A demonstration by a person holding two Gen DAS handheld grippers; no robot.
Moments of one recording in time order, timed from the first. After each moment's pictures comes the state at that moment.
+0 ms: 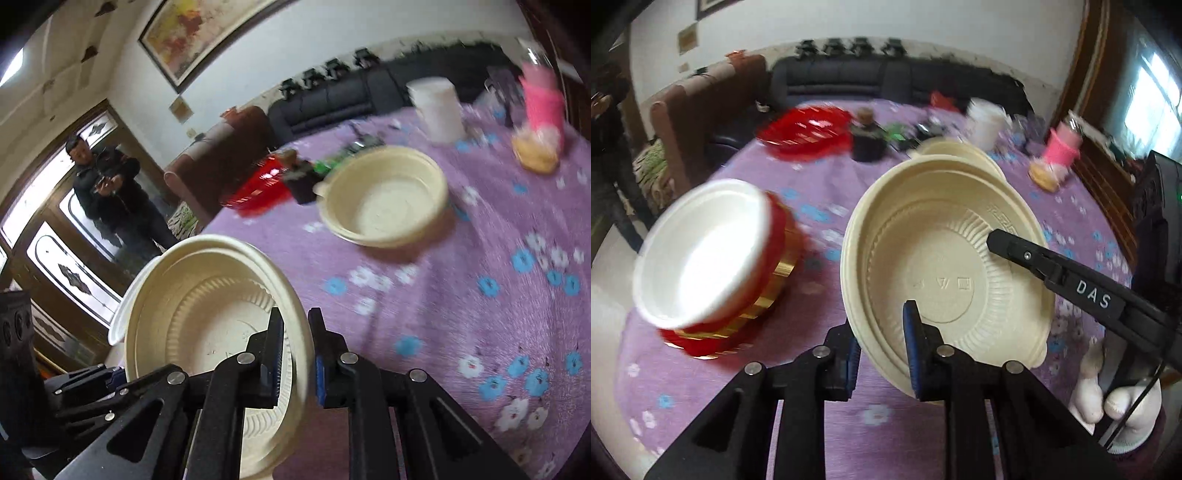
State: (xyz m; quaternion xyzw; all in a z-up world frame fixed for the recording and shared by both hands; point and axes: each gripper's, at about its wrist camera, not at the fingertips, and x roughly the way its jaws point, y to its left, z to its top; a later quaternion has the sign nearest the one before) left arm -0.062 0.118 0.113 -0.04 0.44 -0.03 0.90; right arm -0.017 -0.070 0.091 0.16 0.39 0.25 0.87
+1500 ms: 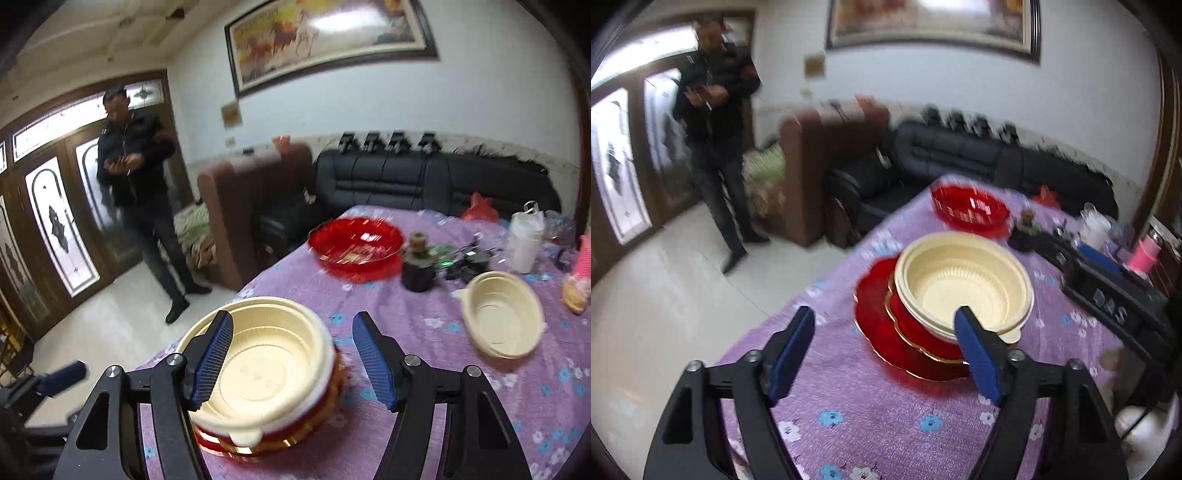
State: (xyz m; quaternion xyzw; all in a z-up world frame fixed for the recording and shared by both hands) left arm -0.151 0.268 0.149 -0.08 0.29 0.18 0.94; right arm -0.041 0.120 0.149 0.02 0.25 0.25 0.93
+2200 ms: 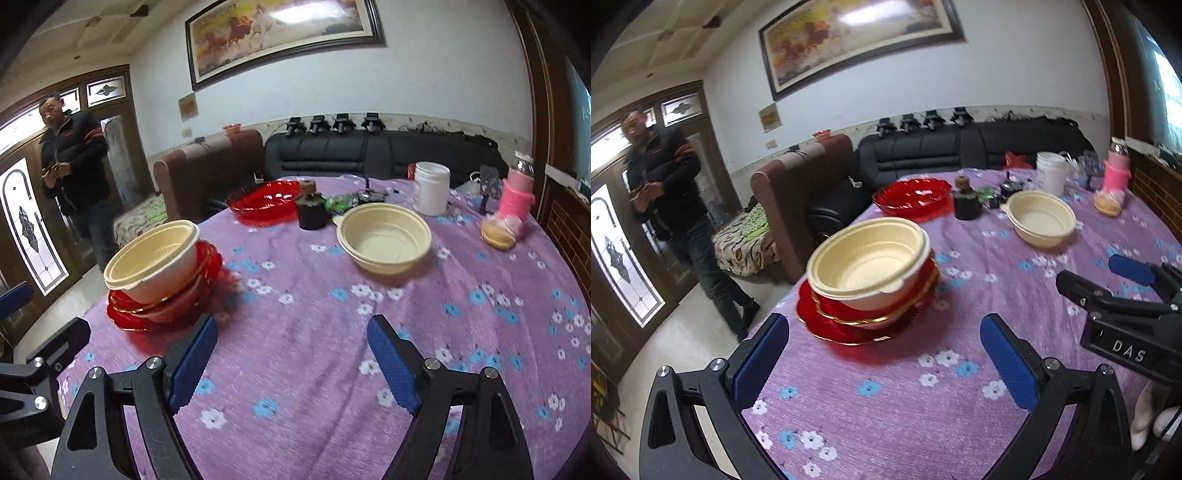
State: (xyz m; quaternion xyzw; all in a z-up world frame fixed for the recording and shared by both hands) left arm -0.154 0.132 0.130 0.08 0.30 0.14 0.94; right arm -0.098 -0.017 0.103 0.02 0.30 0.18 0.94
